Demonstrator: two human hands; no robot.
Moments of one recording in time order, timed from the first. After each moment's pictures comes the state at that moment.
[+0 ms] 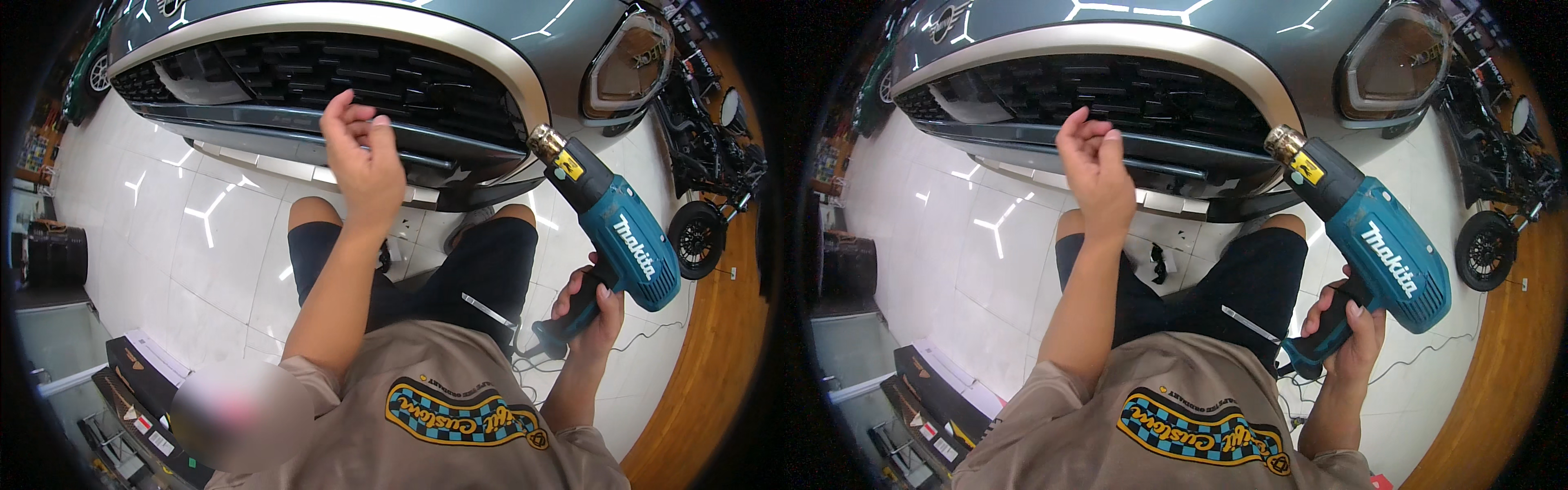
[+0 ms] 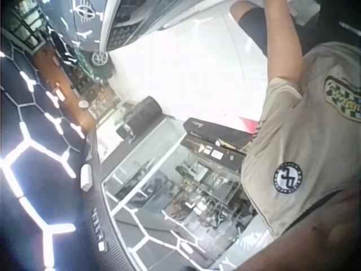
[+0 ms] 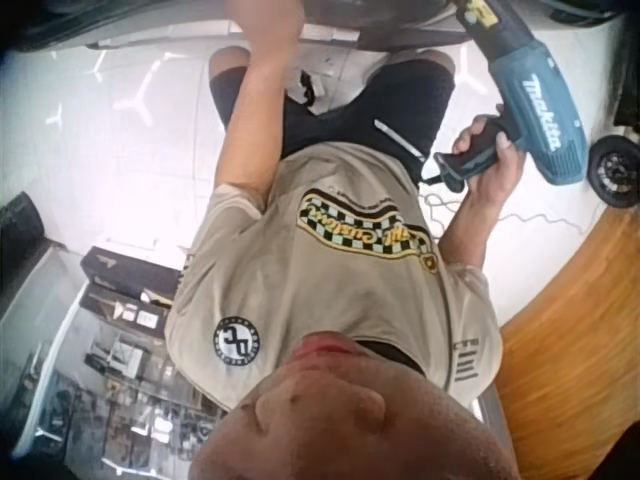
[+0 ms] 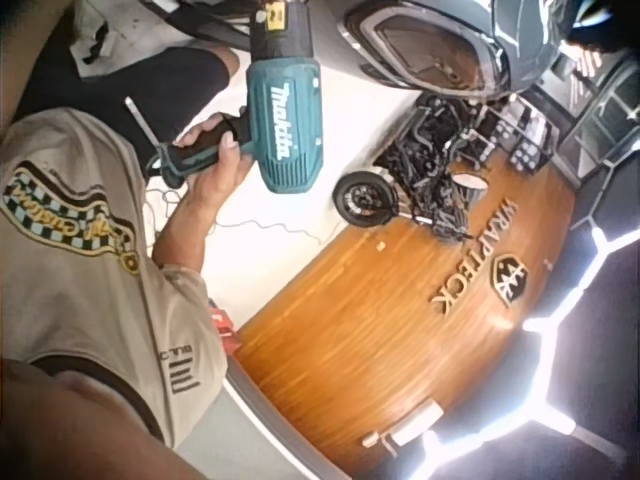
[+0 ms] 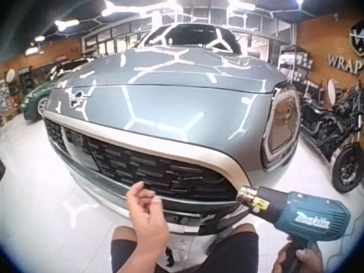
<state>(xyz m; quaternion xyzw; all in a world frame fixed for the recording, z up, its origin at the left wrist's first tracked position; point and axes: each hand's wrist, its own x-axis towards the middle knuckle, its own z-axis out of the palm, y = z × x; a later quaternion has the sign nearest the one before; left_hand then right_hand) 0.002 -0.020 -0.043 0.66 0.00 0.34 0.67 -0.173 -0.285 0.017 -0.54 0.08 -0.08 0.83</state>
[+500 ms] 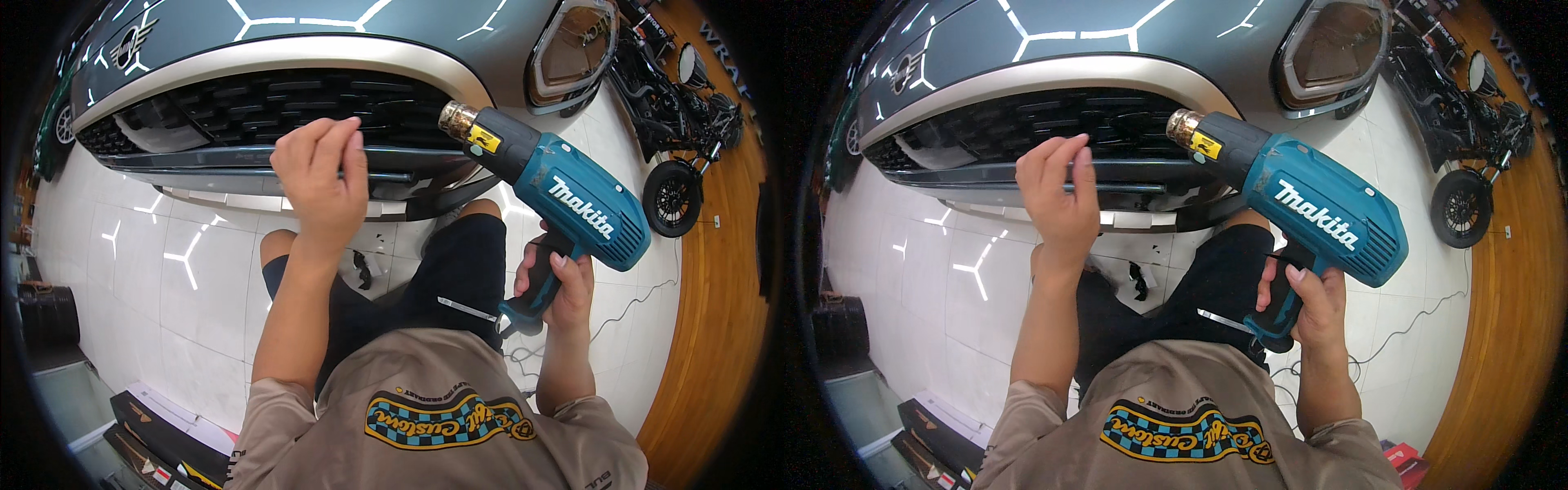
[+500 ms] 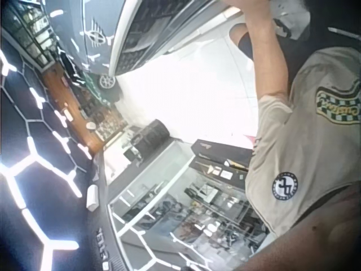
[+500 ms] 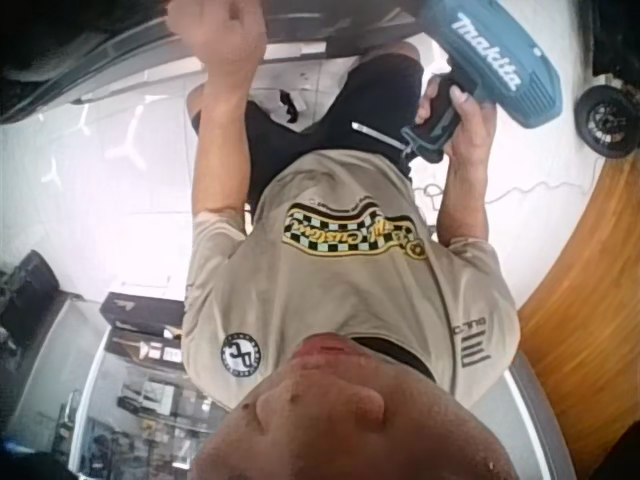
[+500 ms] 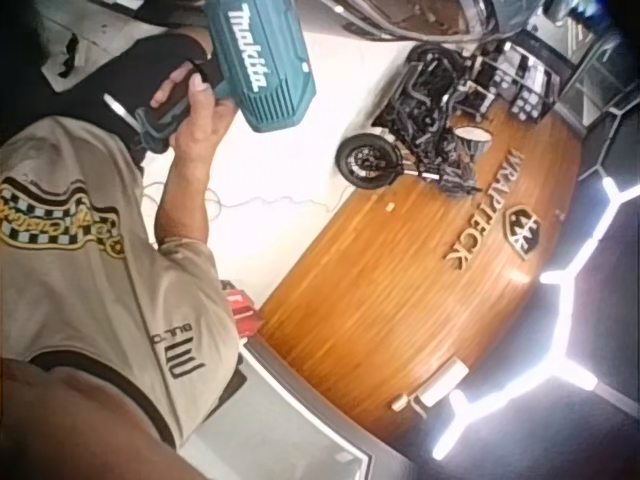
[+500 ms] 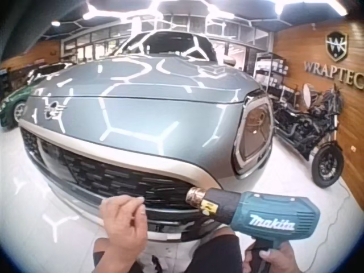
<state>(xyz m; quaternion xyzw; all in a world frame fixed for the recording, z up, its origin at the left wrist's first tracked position) 0.007 -0.007 -0.015 0.78 -0.19 0.48 0.35 -0.150 -0.265 0.024 -0.58 0.07 -0.07 0.81</state>
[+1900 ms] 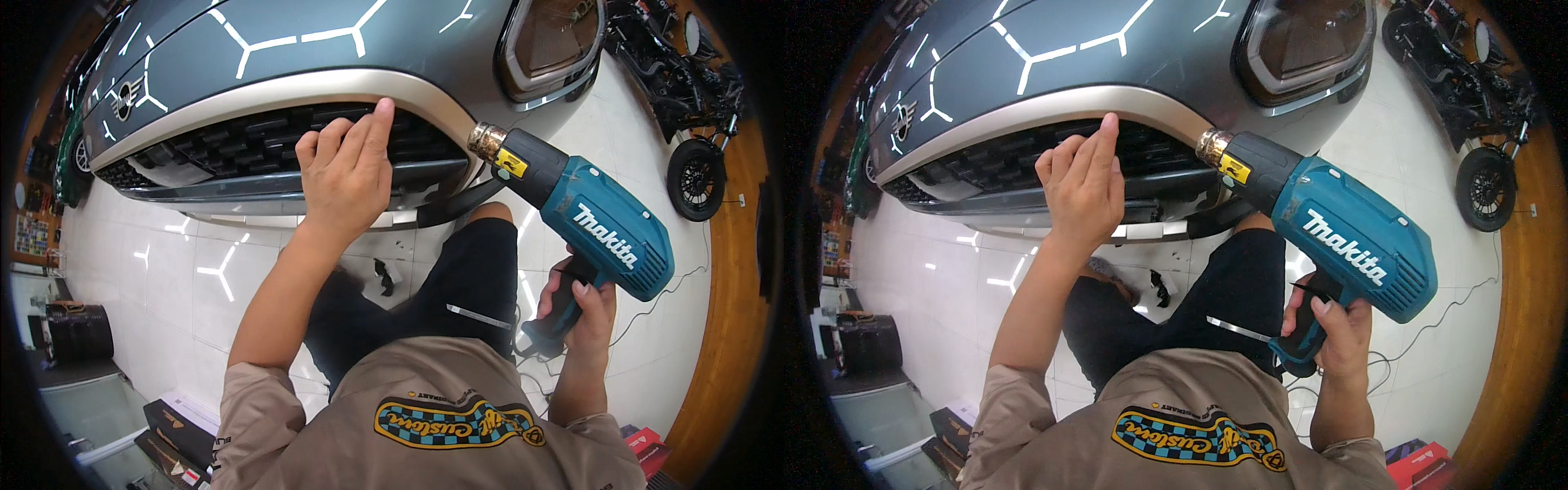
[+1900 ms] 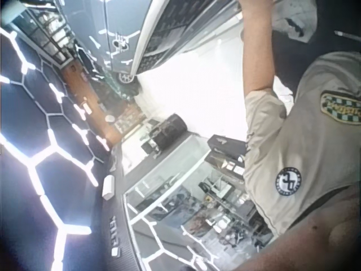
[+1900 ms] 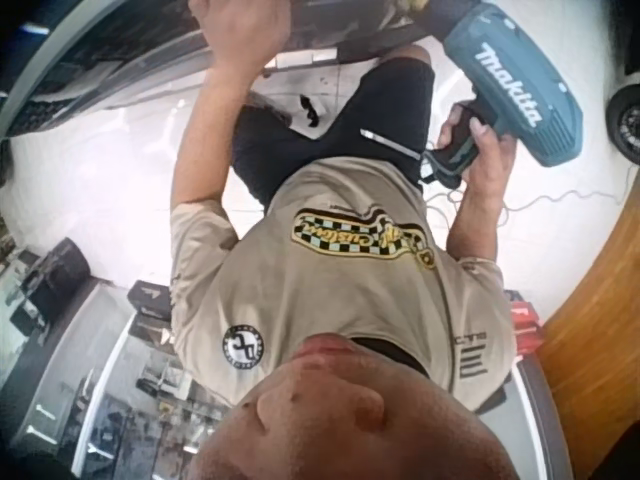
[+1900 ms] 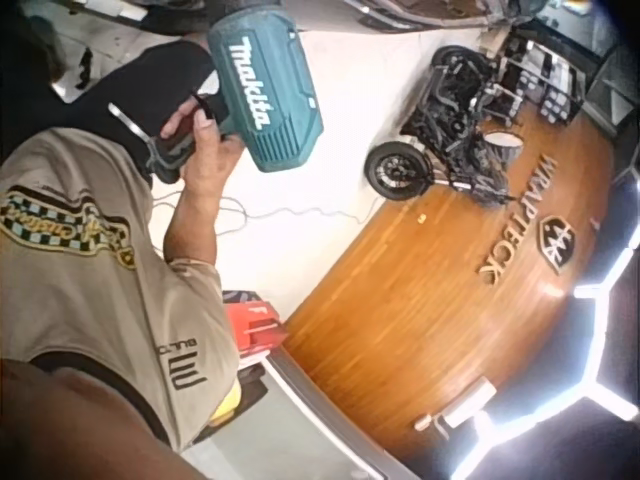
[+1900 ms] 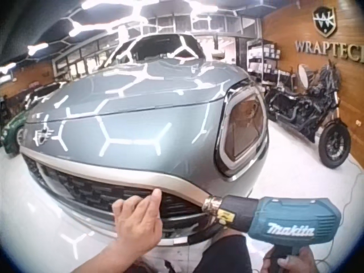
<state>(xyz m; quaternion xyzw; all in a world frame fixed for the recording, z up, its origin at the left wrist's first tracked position) 0.020 -0.046 0.010 0.84 -0.32 0.39 0.18 -0.182 -0.303 0.032 -0.57 0.13 -0.10 0.81</state>
